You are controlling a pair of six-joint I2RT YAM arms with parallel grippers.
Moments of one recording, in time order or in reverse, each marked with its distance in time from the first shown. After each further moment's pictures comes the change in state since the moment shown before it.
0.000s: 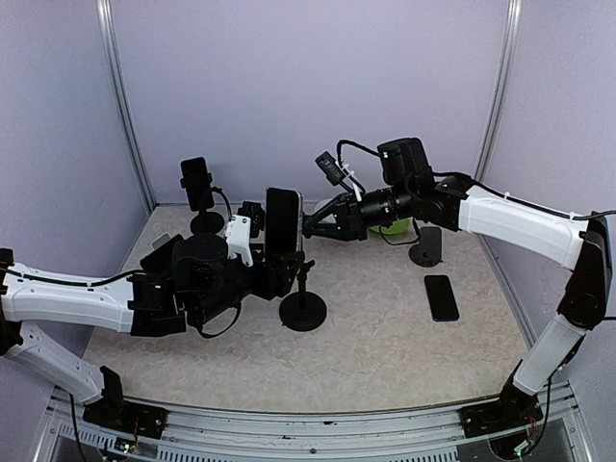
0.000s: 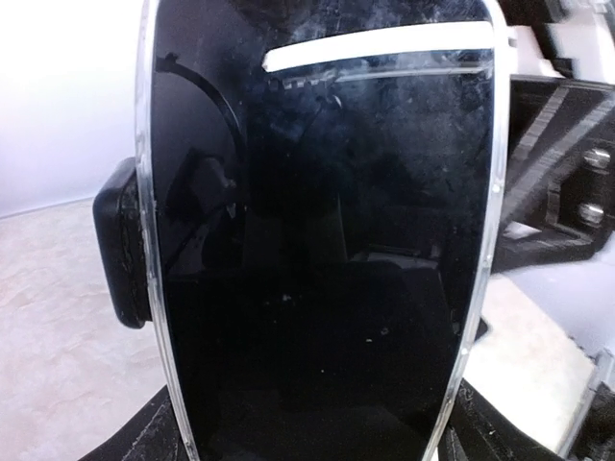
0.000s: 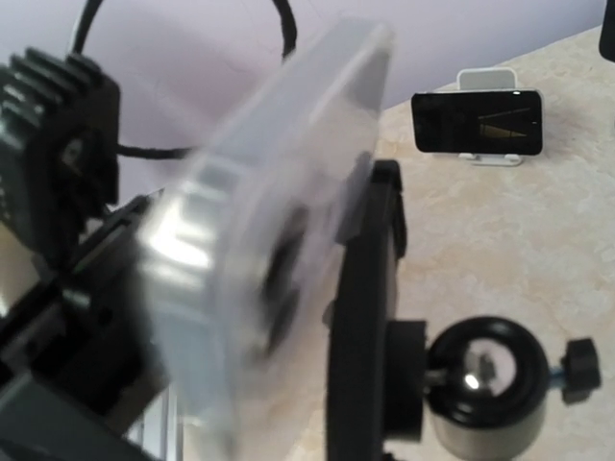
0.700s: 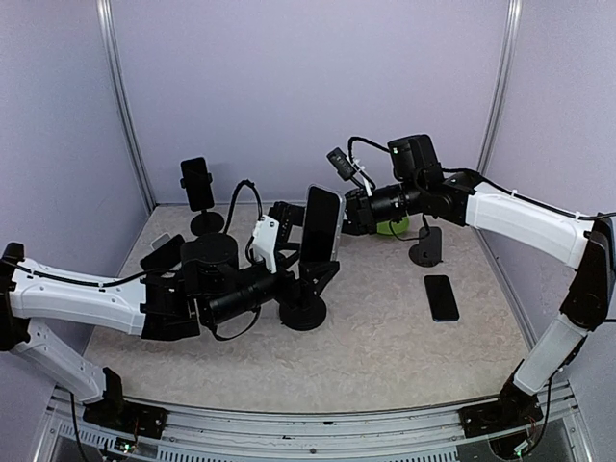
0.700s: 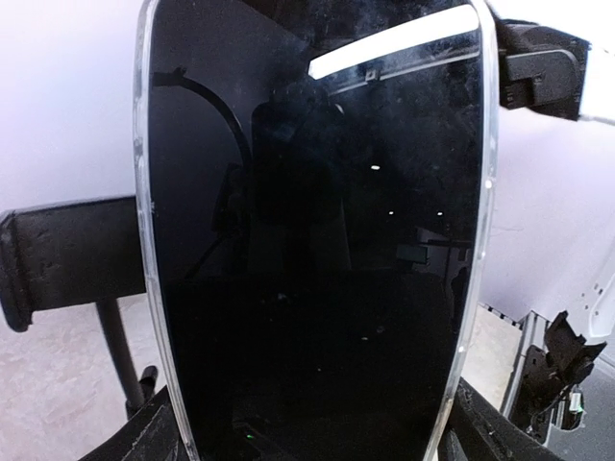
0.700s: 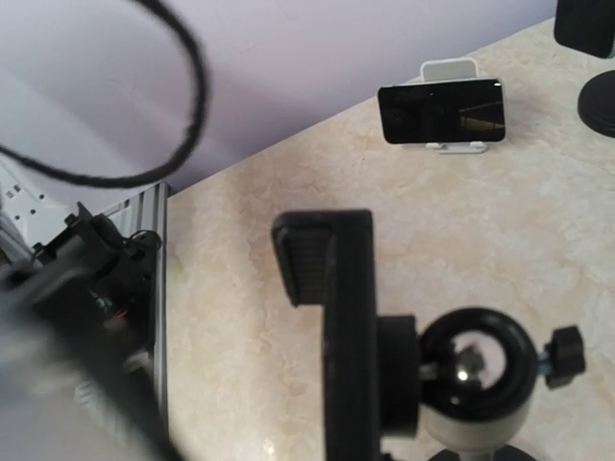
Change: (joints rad) left arm -0.064 0.062 0.046 0.145 0.230 0.132; right arm -0.050 -0.019 0.000 -0.036 -0.011 -0.003
